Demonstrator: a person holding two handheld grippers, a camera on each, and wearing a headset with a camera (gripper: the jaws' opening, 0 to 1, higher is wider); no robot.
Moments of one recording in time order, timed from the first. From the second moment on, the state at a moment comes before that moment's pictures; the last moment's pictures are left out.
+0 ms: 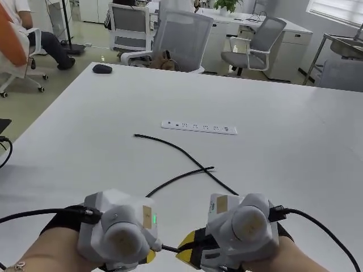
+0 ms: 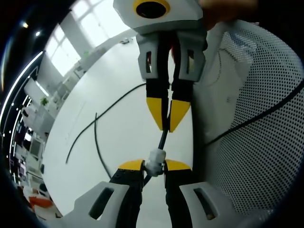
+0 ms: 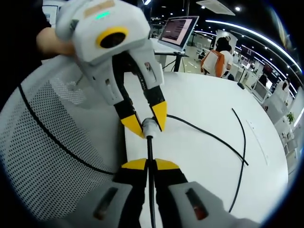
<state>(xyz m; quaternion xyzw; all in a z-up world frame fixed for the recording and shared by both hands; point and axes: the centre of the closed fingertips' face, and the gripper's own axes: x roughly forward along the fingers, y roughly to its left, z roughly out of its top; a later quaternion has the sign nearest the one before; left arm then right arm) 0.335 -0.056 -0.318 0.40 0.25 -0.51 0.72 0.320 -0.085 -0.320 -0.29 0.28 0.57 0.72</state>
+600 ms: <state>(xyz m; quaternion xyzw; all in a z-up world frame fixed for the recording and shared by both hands) 0.337 -0.051 -0.319 0.40 0.26 -0.50 0.72 0.339 -0.141 -0.352 -0.37 0.37 0.47 0.71</state>
